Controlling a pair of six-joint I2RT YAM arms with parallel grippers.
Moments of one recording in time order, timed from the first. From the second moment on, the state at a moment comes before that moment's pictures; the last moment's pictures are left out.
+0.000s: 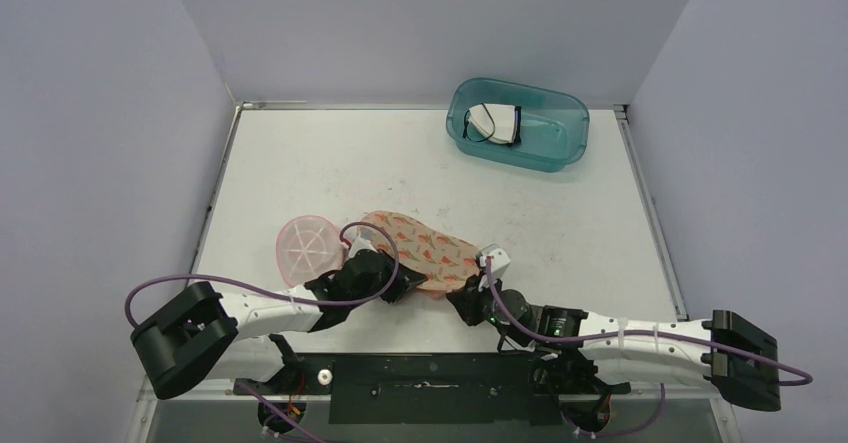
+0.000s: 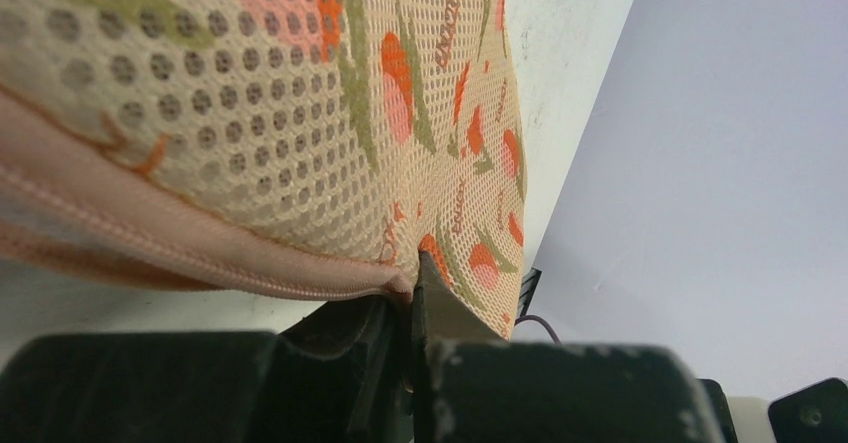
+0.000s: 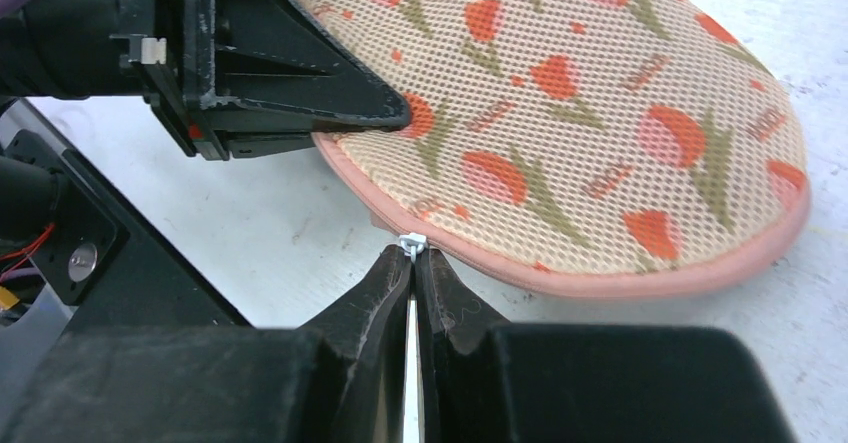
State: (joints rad) left arm -0.92 1.26 0.36 0.34 -0.11 -1.53; right arm 1.23 0.91 0.27 0.22 0.40 0.58
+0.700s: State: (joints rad) left arm -0.83 1.43 0.53 0.25 0.02 -1.27; right arm 1.23 0.86 0.23 0.14 0.47 0.61
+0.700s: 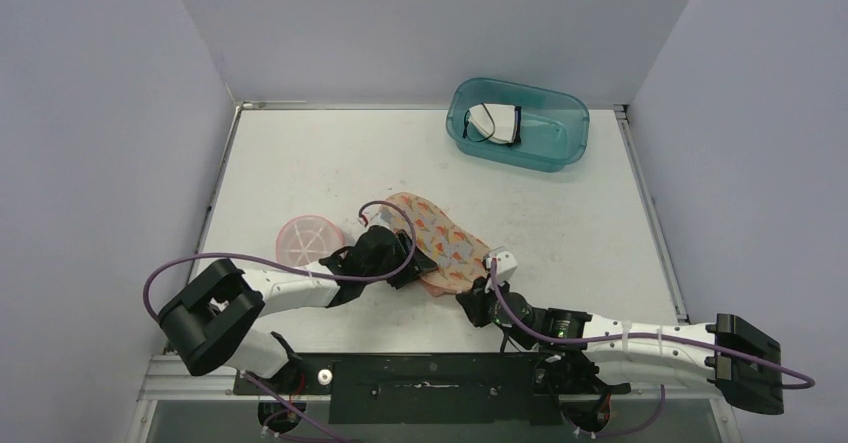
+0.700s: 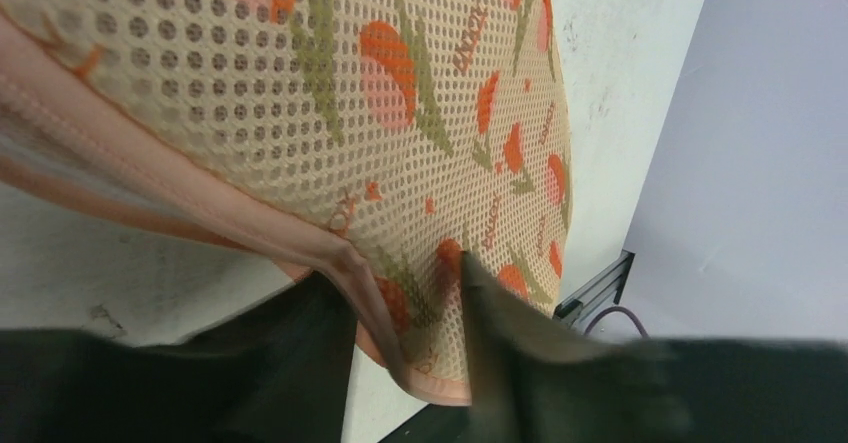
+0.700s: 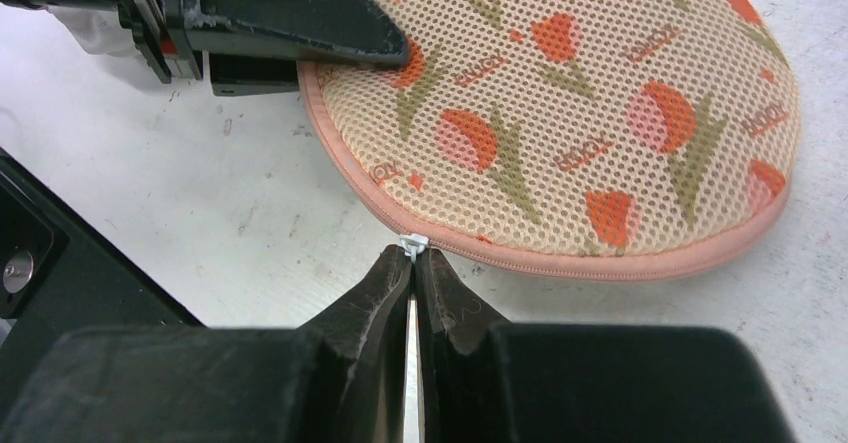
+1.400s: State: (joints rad) left arm -1.01 0.98 0.38 0.02 -0.07 -1.38; right arm 1.24 1.22 0.33 0.40 0.32 0.54
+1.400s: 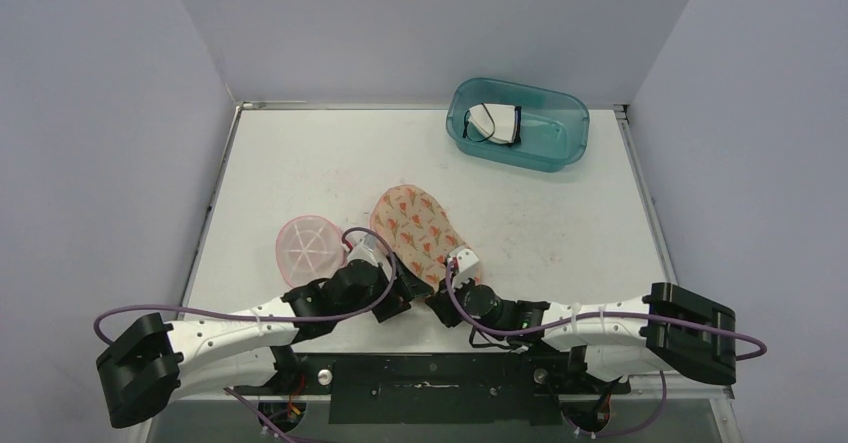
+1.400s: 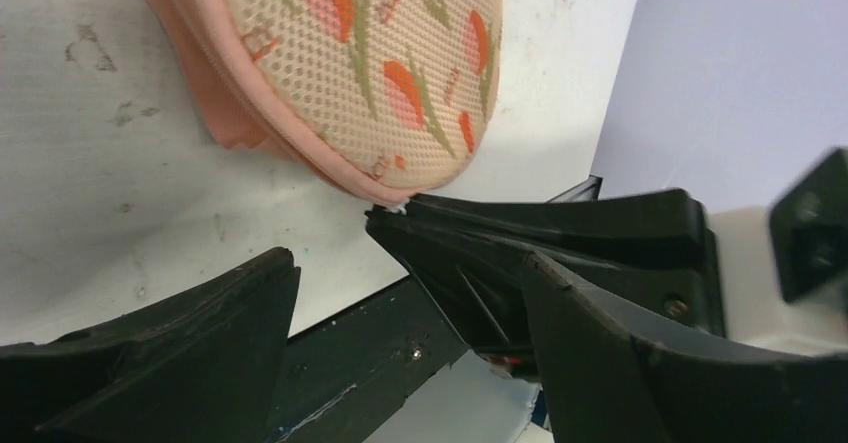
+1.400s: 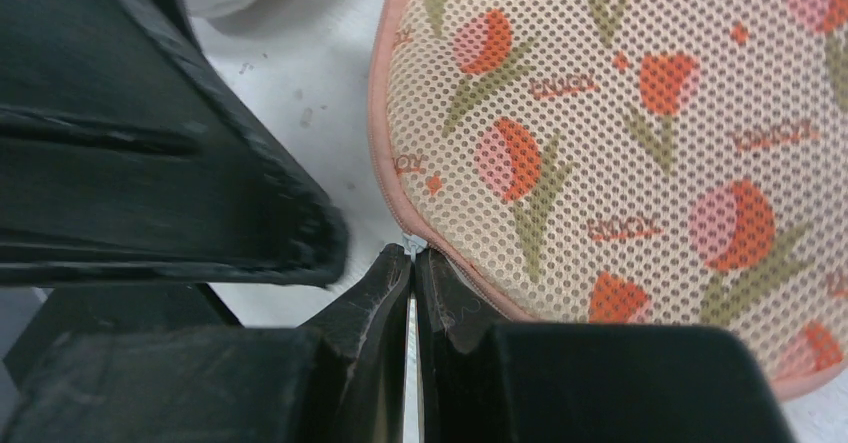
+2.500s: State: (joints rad) left arm -0.93 1.14 0.37 0.16 -0.14 -1.44; right arm 1.24 1.03 0.31 0.30 0.35 0.54
